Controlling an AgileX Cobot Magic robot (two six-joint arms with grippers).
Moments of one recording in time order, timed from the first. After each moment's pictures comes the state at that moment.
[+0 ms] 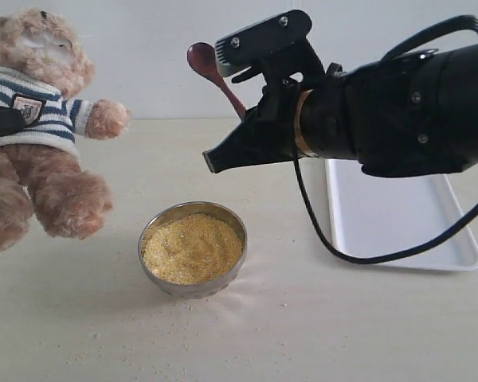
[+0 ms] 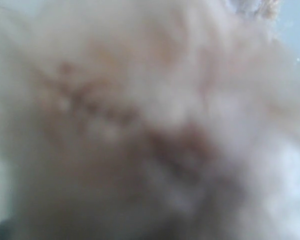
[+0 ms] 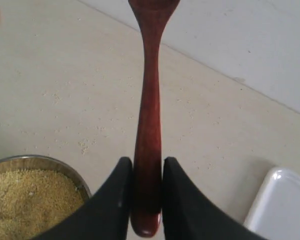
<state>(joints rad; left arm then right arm) 0.15 1.30 -0.64 -1.72 0.53 1.40 0.79 1.60 -1.03 -1.38 0.26 1.36</state>
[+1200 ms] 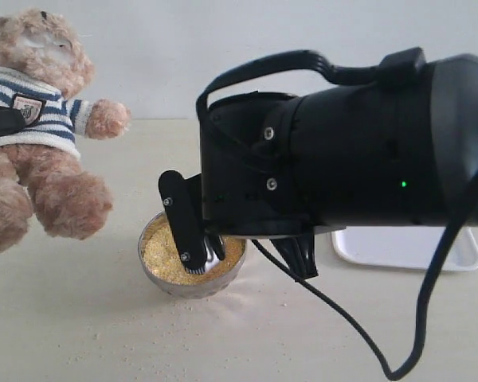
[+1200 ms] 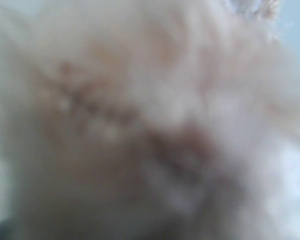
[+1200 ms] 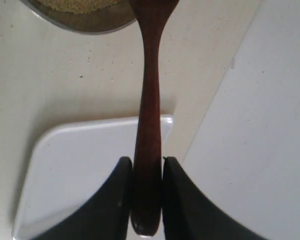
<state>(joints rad) 0.15 1.30 -0.64 -1.72 0.54 1.40 1.09 1.72 -1.18 -0.94 1.00 -0.26</state>
